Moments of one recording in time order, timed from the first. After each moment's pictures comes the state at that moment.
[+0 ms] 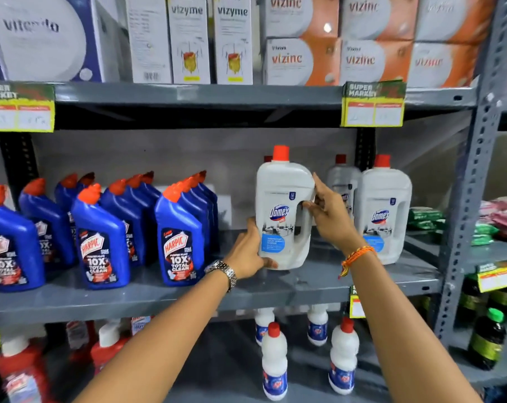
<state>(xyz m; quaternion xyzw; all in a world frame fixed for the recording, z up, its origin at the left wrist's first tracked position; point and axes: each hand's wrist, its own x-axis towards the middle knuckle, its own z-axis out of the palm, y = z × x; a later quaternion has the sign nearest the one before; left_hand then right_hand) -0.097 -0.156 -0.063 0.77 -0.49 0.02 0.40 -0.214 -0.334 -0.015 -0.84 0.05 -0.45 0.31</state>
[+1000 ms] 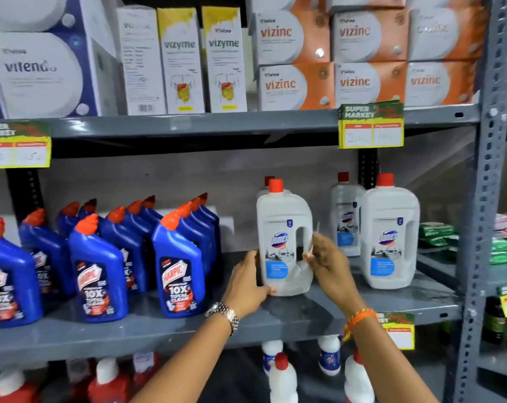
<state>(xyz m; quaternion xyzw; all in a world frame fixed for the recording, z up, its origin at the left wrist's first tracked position) -0.097 -0.159 -0.082 0.79 -0.43 0.07 0.43 -0.204 -0.340 -0.087 -0.76 0.08 -0.47 0.44</state>
